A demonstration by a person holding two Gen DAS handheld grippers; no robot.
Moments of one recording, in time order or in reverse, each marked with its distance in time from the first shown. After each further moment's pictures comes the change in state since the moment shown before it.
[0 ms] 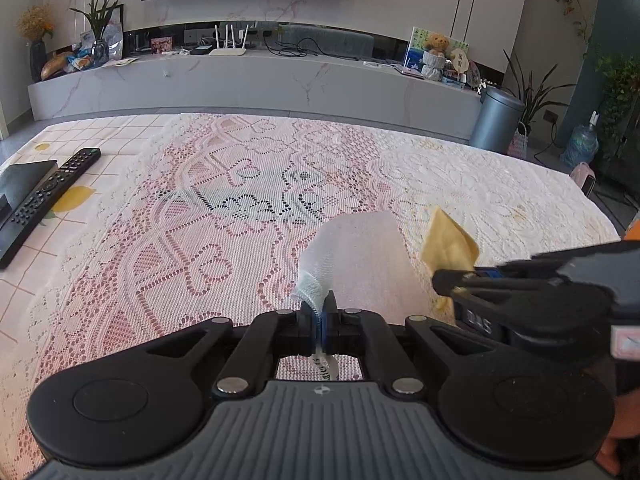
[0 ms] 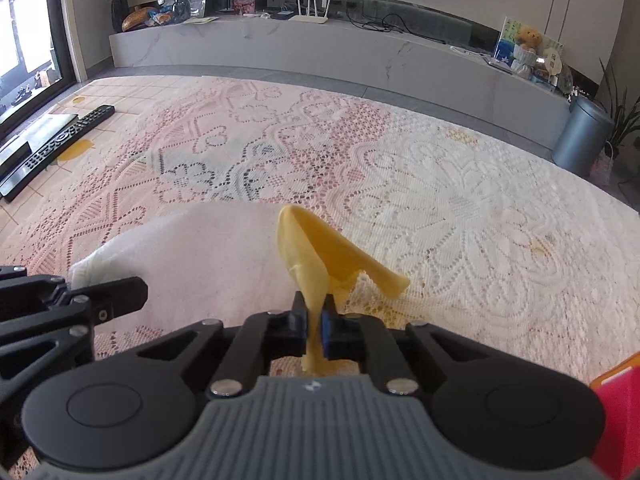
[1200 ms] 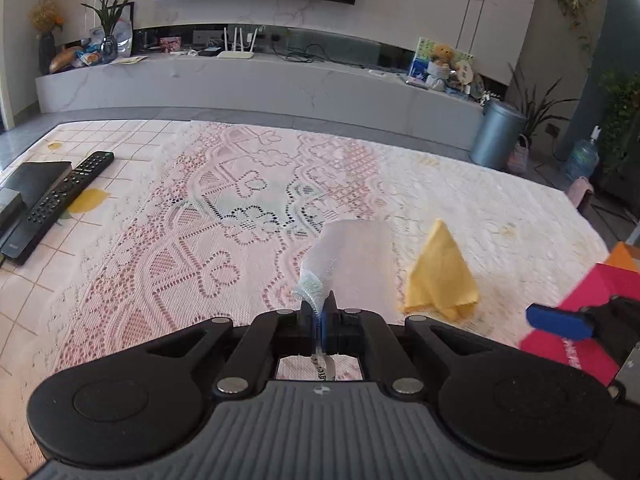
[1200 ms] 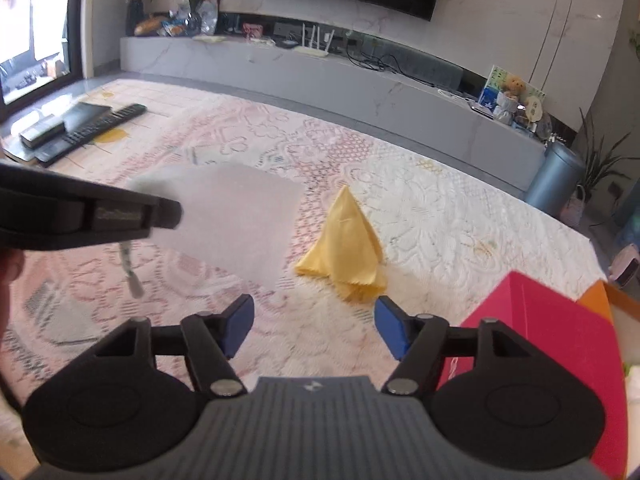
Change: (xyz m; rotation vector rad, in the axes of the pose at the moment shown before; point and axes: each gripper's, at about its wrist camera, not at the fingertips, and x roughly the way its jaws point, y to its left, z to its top) left arm -0.015 0.003 0.012 -0.039 0.000 0.006; right arm -0.065 0.015 -0.035 -0.106 -0.058 -0.091
